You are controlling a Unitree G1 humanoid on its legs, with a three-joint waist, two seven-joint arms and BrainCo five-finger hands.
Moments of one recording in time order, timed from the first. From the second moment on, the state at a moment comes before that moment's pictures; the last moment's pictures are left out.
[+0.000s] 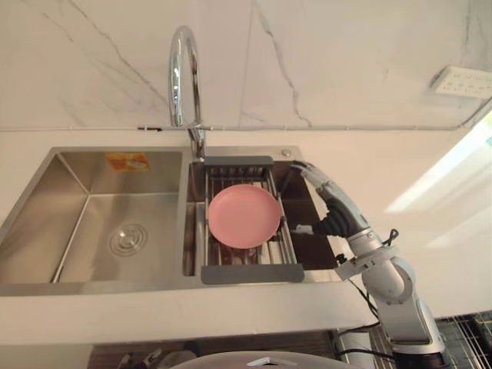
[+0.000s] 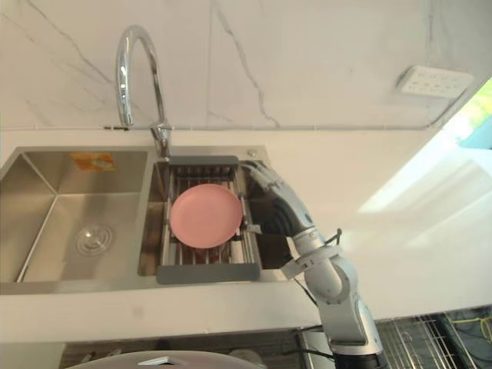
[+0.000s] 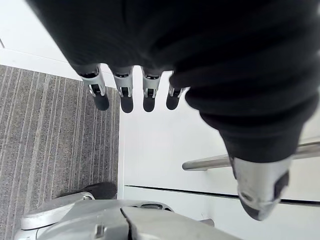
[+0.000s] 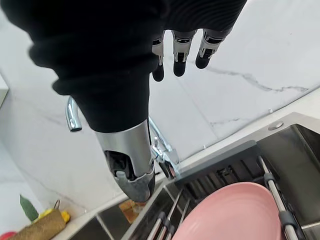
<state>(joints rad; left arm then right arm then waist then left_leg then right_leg) 0.31 0.12 0.12 0.99 0.04 -0.15 0.15 0.12 -0.41 0.01 -0.47 -0.48 -0.23 0.20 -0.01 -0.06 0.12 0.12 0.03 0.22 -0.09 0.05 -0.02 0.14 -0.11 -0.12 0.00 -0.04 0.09</state>
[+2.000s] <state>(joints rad) 0.30 0.18 0.08 0.93 0.10 -0.06 0.12 -0.19 -0.44 0.34 0.08 -1.07 -0.08 0.30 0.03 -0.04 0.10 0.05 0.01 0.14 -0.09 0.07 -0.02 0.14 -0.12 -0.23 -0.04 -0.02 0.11</state>
